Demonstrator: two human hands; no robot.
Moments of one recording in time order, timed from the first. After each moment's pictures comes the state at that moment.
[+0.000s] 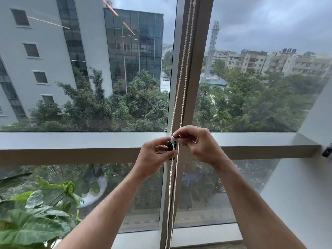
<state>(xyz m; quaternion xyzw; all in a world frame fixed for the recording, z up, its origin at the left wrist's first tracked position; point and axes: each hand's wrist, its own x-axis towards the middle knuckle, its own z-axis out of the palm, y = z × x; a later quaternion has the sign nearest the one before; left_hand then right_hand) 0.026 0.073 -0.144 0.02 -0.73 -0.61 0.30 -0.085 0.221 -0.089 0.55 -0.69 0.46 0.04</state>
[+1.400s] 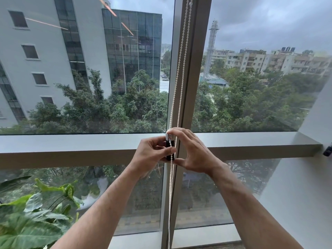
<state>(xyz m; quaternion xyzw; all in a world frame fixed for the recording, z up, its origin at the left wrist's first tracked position) 0.026 0.065 -0.130 0.02 -0.67 -0.71 0.23 -0.097 0.208 -0.118 0.64 -0.70 0.28 0.14</state>
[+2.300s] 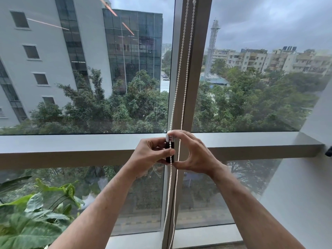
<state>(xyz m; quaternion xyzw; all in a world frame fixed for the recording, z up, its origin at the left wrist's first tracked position) 0.030 0.059 -0.129 0.02 -0.69 -0.70 0.20 -0.097 0.207 -0.122 0.63 -0.69 0.35 0.10</state>
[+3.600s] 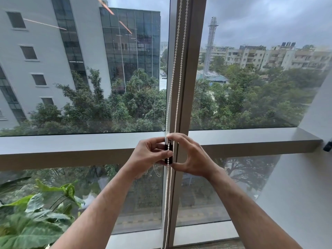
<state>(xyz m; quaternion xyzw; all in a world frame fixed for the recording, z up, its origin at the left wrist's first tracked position) 0.031 0.063 -0.134 0.02 -0.68 -0.71 0.18 -0.095 0.212 -0.139 0.62 -0.69 0.37 0.10</state>
